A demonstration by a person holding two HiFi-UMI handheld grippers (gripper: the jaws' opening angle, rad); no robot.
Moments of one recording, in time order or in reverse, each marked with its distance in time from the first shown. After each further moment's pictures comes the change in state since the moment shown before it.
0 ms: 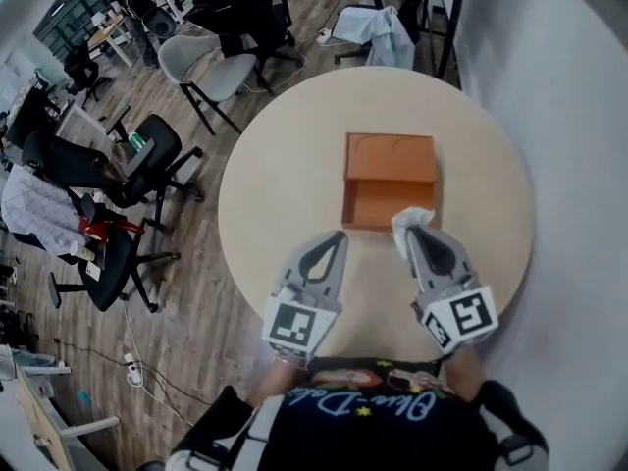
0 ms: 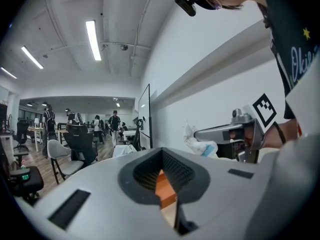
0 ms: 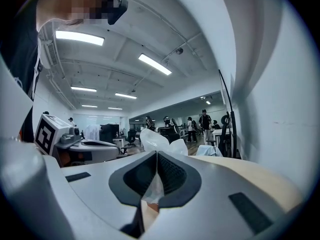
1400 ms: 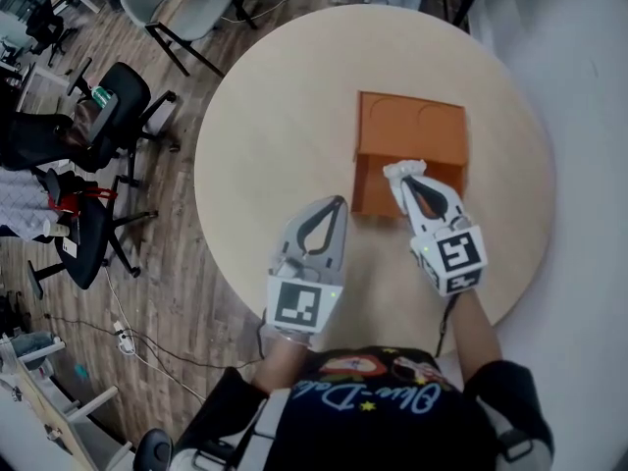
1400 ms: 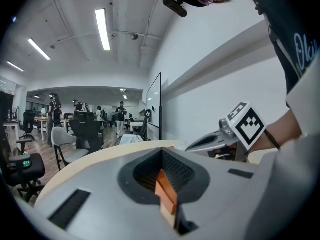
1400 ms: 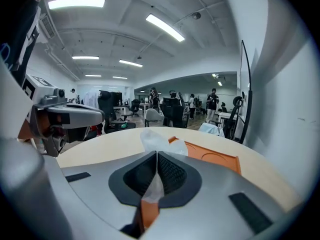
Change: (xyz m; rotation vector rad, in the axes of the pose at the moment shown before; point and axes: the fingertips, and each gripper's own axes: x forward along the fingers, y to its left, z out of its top) left arm 0.066 0.081 -0.077 -0.053 0.060 0.058; right arm 0.142 -0.047 -0.117 -0.119 0.353 0.023
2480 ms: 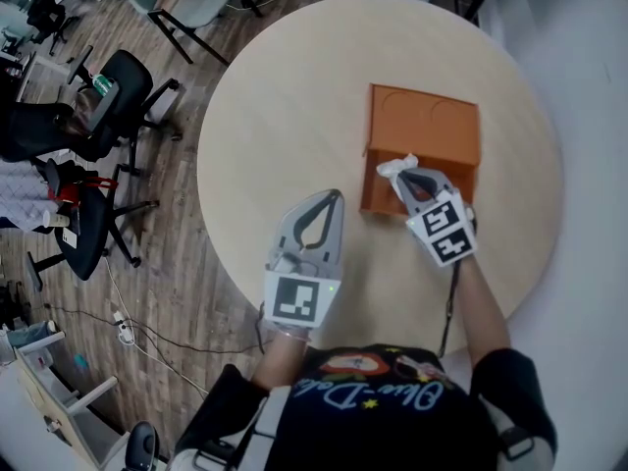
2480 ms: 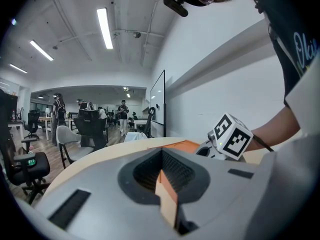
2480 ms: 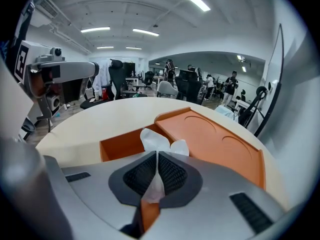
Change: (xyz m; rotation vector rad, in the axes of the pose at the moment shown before) left arm 0.000 0.022 -0.019 -0.004 0.033 0.040; right arm 0.057 0.001 -0.076 -0.161 0.340 0.113
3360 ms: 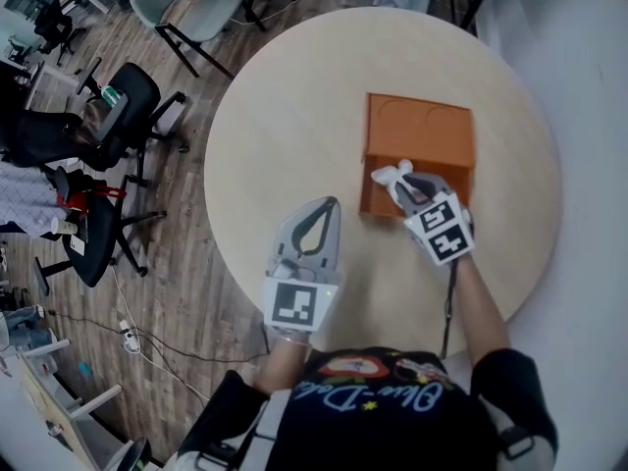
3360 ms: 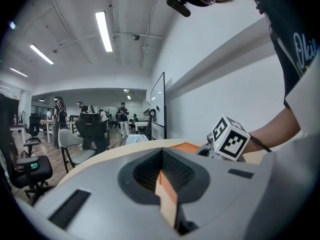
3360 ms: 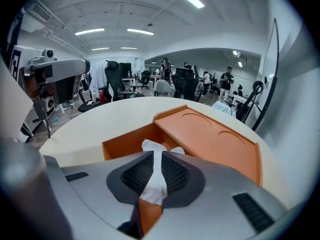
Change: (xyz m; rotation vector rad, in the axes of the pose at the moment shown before) left arm -0.014 -0.003 0.012 0.004 -0.010 0.018; right arm -0.007 -0.001 -0.001 0.055 0.014 -0.008
